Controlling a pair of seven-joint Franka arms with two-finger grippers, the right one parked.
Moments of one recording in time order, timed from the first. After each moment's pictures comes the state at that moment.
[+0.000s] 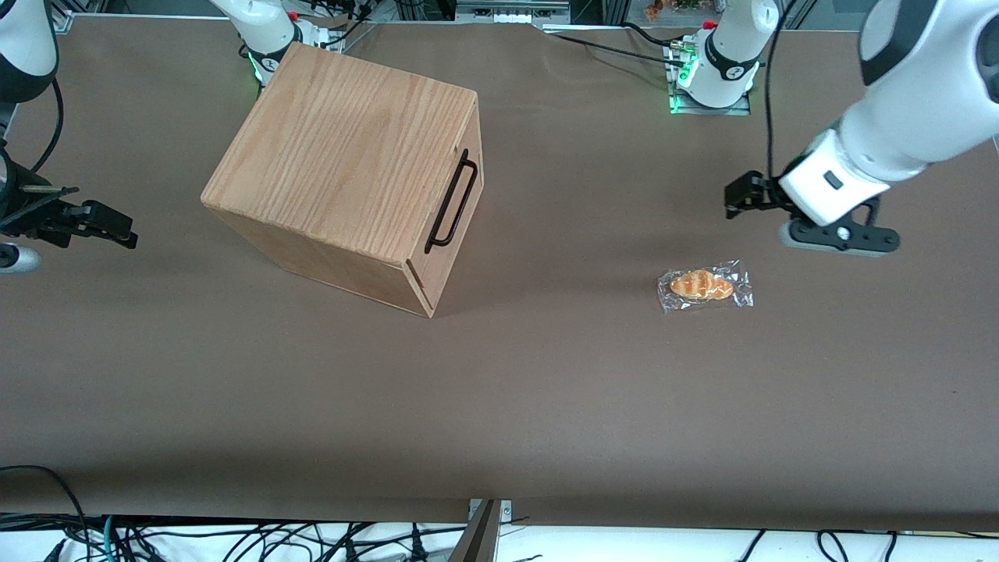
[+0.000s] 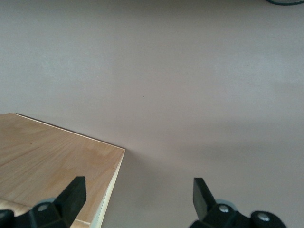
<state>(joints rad) 0.04 0.14 -0.32 -1.54 -0.05 1.58 -0.21</state>
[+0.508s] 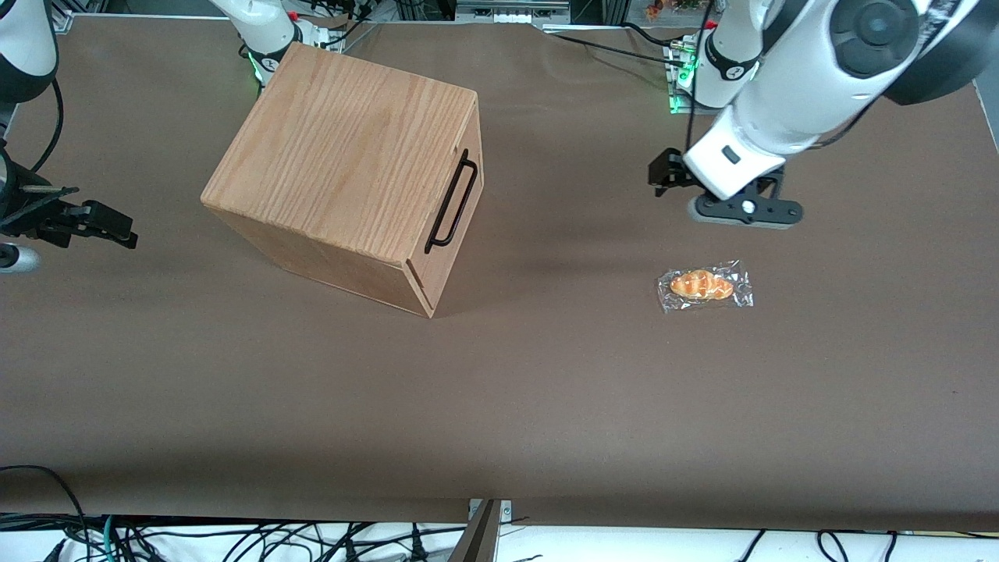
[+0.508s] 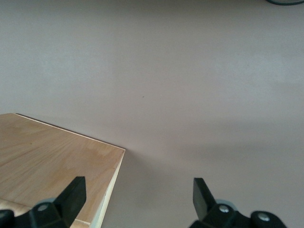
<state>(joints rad) -0.07 0.16 -0.39 -1.54 -0.05 1.58 -0.42</state>
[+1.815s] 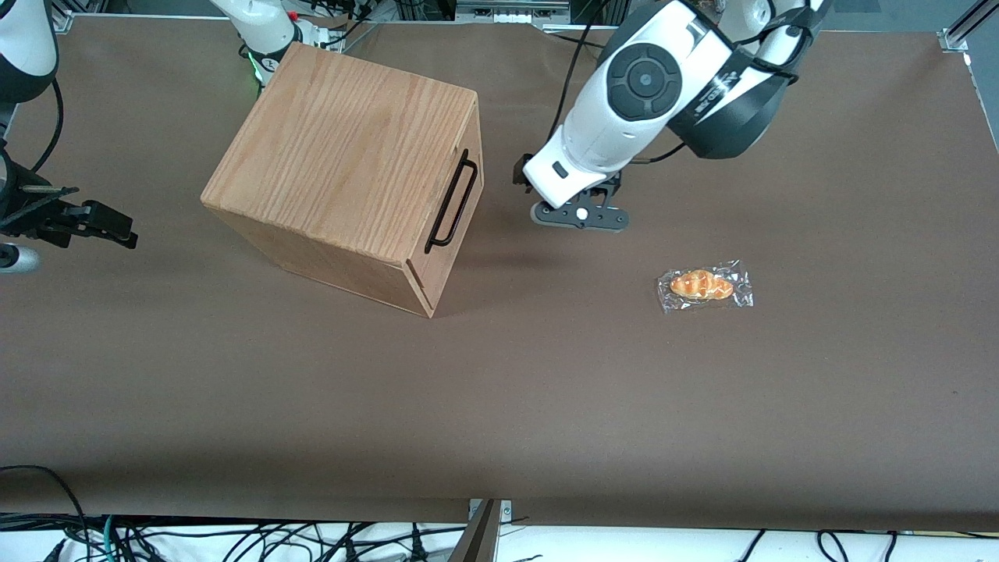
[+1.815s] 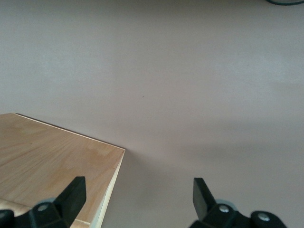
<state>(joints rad) -0.33 0.40 -0.39 -1.42 -0.11 1.73 -0.66</state>
